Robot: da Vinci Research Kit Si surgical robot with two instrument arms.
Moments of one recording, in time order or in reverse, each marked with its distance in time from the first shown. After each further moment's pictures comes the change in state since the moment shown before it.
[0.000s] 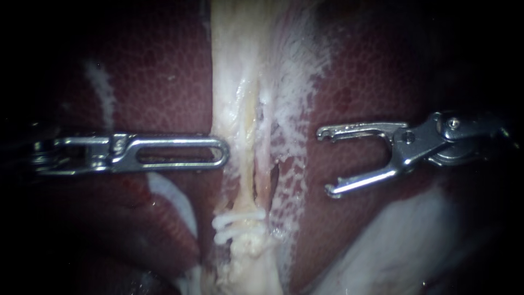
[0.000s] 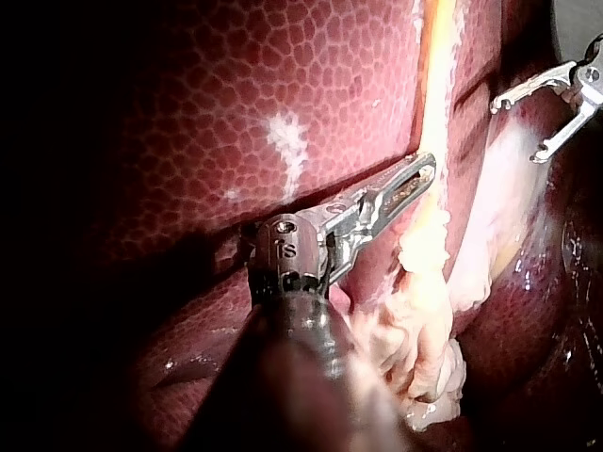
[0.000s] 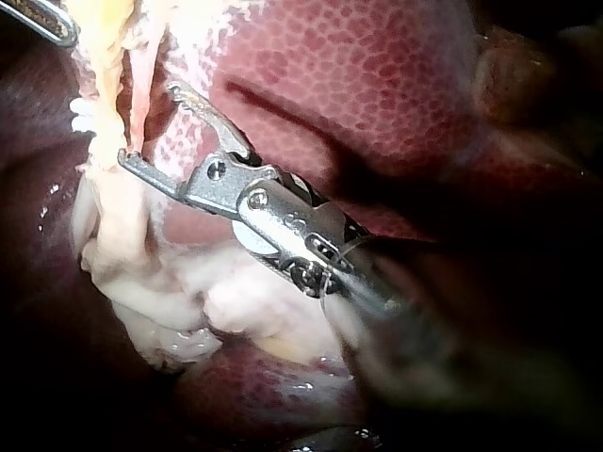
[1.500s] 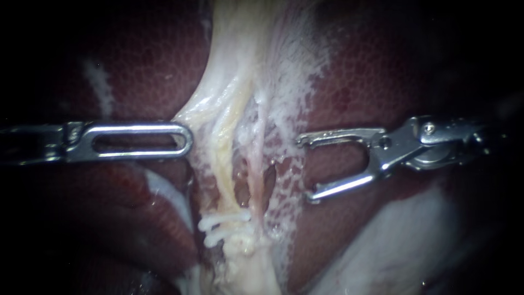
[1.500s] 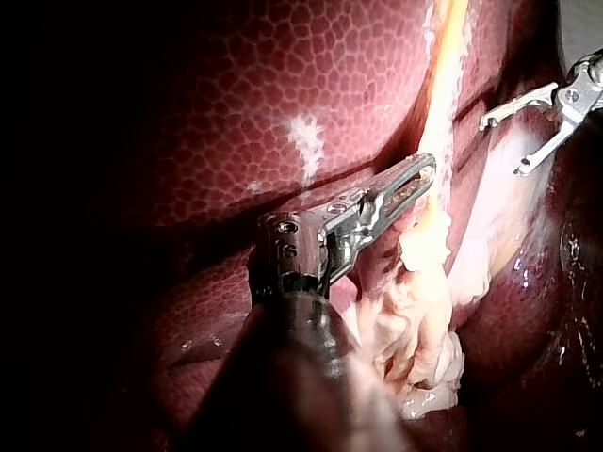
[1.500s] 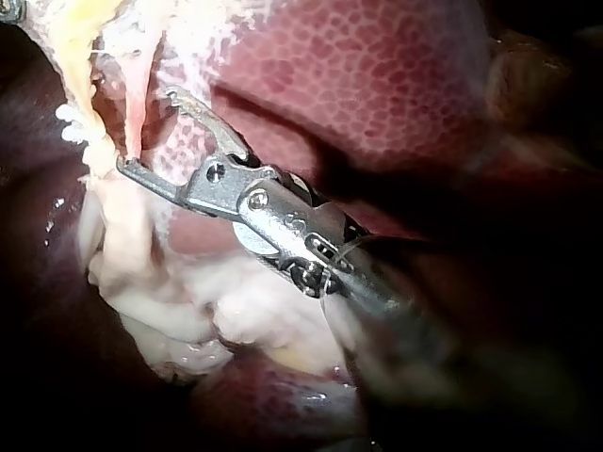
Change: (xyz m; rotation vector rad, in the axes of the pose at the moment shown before) right arm -0.001 0.001 0.002 -0.009 -0.004 0.027; left arm -0.003 -0.003 -0.006 0.010 -0.027 -0.025
